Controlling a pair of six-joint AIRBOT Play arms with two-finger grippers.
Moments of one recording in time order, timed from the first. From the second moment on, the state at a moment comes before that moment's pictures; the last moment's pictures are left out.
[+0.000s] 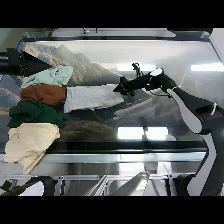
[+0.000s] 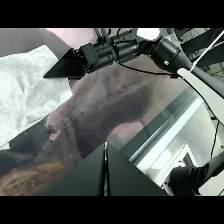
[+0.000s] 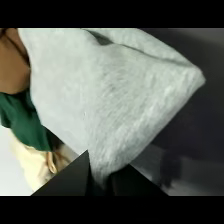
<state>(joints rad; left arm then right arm) 0.24 -1.25 1.46 0.49 -1.54 -1.12 0.21 -2.05 1.69 -0.39 1.10 1.29</state>
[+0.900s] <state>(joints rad) 0.24 -1.25 1.46 0.49 -1.54 -1.12 -0.79 -1.63 1.43 -0.62 1.10 1.39</state>
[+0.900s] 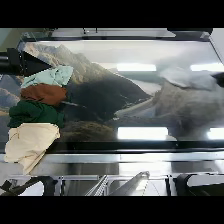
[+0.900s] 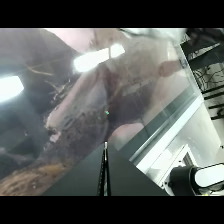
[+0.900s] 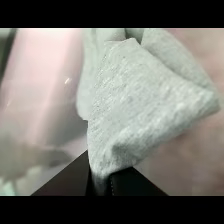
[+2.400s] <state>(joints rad) 0.24 -1.25 1.46 0.49 -1.61 -1.14 -1.23 -1.23 0.97 -1.19 1.38 1.52</state>
